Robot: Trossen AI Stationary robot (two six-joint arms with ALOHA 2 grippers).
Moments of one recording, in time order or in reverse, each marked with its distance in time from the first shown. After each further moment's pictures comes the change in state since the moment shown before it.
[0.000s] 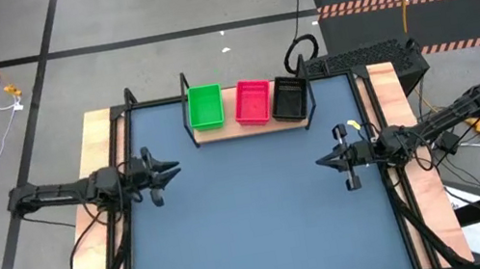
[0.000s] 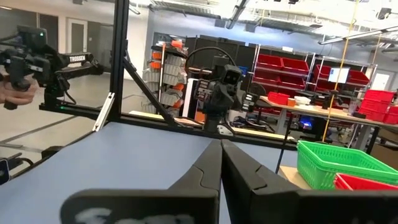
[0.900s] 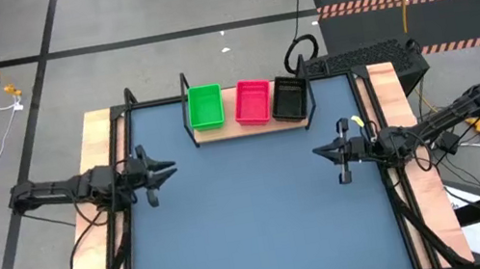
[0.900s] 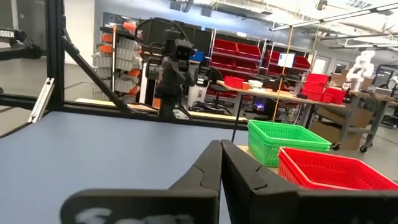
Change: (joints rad) left arm -0.043 0.011 0.121 -0.205 -0.032 0.052; right arm 0.000 0.020 0.000 -0.014 0.211 -0.023
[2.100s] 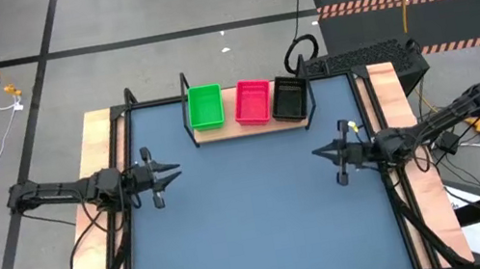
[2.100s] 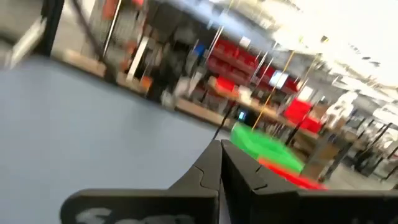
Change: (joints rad) left arm 0.001 0.018 -0.120 0.182 0.019 0.227; right arm 0.001 0.012 0.000 -0.035 -0.003 -0.288
